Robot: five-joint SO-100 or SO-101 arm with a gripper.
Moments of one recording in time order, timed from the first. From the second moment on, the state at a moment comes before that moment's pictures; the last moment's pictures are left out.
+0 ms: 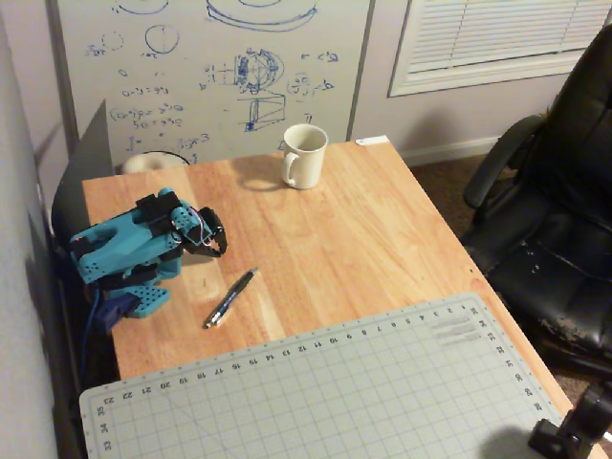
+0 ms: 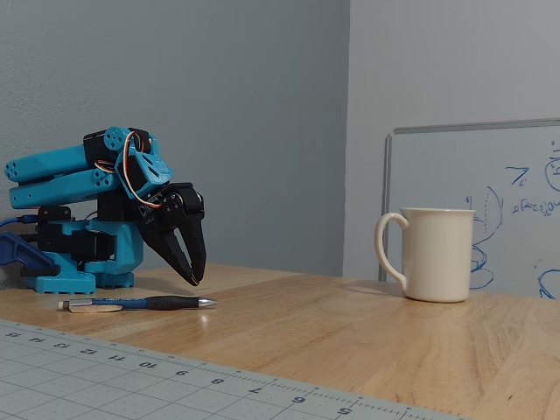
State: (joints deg) arm -6.9 190.4 180.6 67.7 -0.6
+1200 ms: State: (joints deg) arm -2.6 144.1 139.8 63.0 -0.6
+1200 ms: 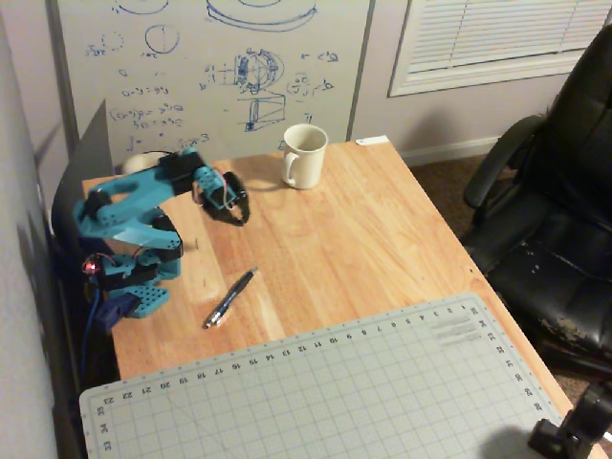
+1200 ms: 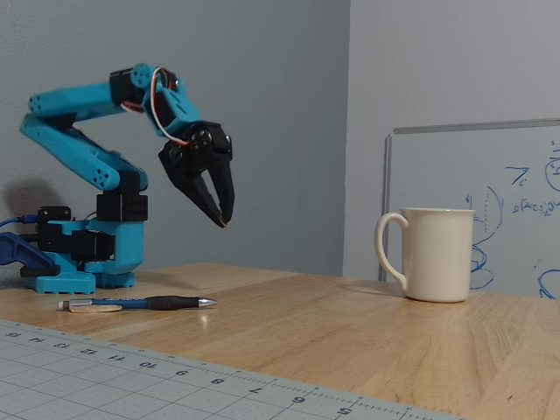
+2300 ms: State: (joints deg) arm 21.9 99.2 118.7 63.0 -0.6
